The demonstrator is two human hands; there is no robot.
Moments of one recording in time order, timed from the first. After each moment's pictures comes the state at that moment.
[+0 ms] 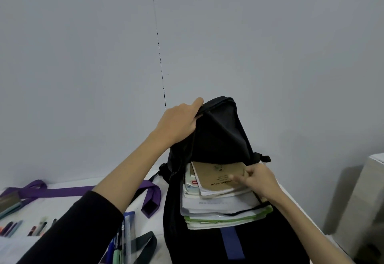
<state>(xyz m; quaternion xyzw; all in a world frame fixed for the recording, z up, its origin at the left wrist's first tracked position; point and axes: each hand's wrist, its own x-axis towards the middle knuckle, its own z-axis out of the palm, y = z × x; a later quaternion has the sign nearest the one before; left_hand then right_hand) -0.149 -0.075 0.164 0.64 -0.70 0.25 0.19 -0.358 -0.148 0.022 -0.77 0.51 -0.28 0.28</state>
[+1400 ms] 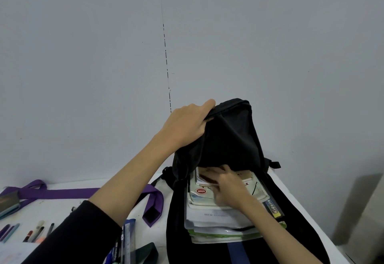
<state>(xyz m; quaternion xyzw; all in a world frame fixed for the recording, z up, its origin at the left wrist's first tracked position) -0.145 -0.084 0.169 0.63 -0.72 0.24 0.19 -0.272 -0.166 -0.005 -0.93 0.32 -0.18 0.04</state>
